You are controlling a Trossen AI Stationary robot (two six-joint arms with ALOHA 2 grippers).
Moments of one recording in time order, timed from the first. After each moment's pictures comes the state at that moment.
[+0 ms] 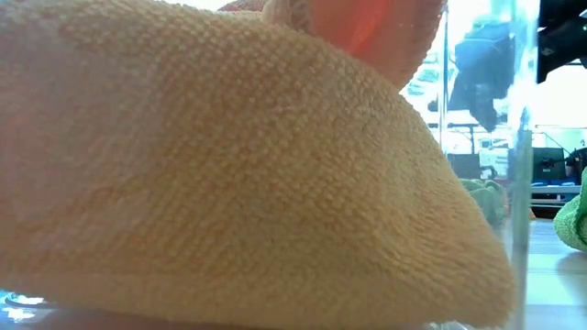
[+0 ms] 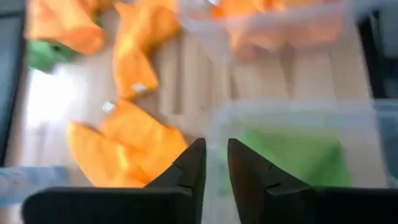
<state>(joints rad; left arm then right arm) -1.05 1.25 1.42 -1.57 -0.61 -0.93 -0.15 0.61 0.36 -0.17 0.03 0.58</state>
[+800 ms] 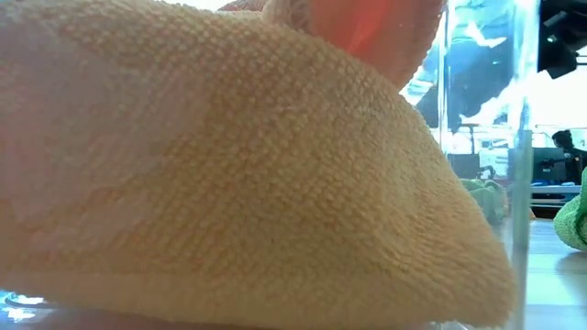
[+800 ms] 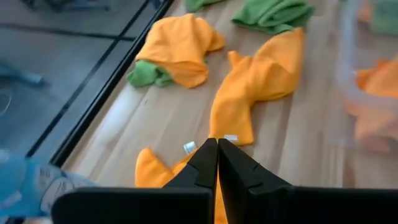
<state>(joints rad) -0.64 0.86 0.98 -1.22 -0.86 -0.72 0.00 1.03 0.40 0.13 0.14 0.27</state>
